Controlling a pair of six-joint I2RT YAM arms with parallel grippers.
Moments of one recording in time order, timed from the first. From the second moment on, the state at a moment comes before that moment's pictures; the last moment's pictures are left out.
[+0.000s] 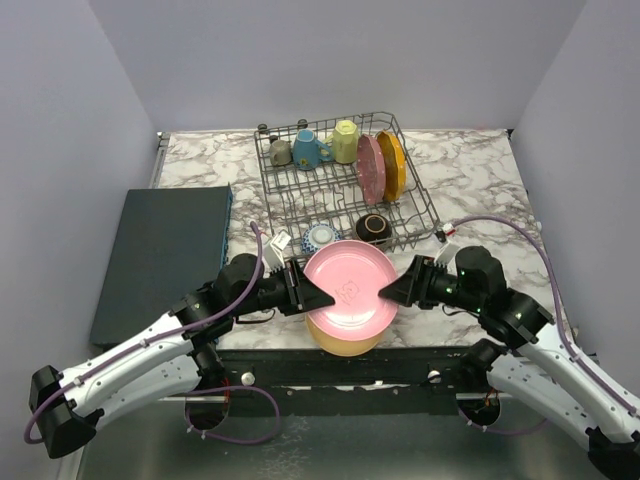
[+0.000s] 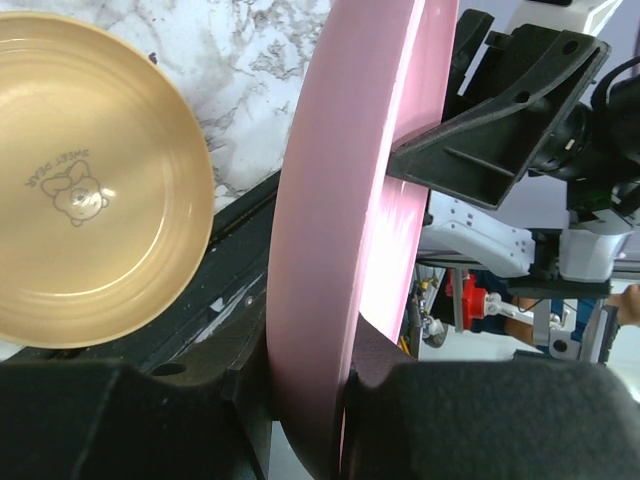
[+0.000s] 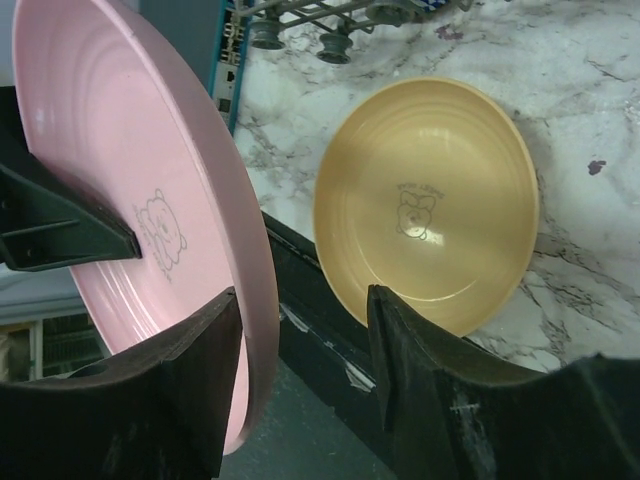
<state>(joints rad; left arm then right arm) -0.92 0.73 0.58 -0.20 0.25 -1.10 0.67 0.61 0.63 -0.53 -0.26 0.80</state>
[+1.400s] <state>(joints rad) -0.92 0.65 0.50 -0.05 0.32 -1.15 0.67 0.42 0.49 -0.23 -0.35 1.05</state>
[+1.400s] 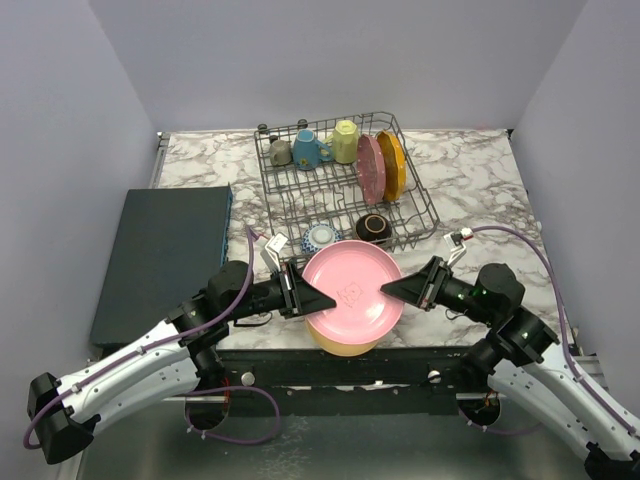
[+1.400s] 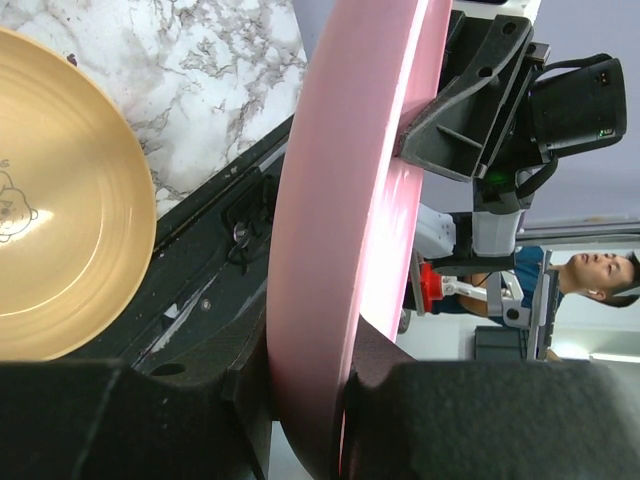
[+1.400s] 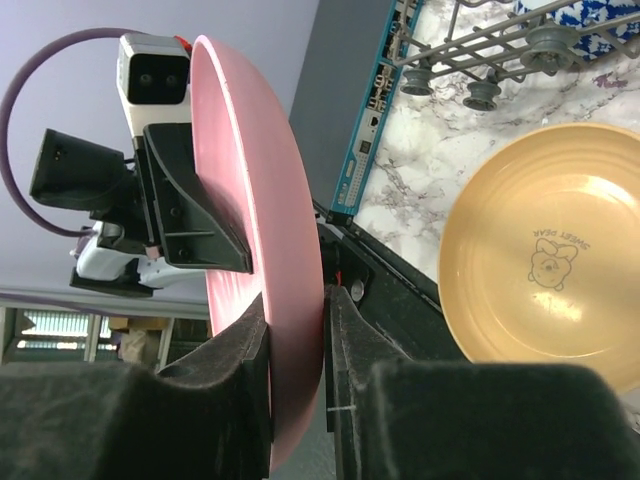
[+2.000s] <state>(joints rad) -0.92 0.67 0.49 -0.04 0.31 -1.17 0.67 0.45 0.50 -0.30 -0.30 1.00</state>
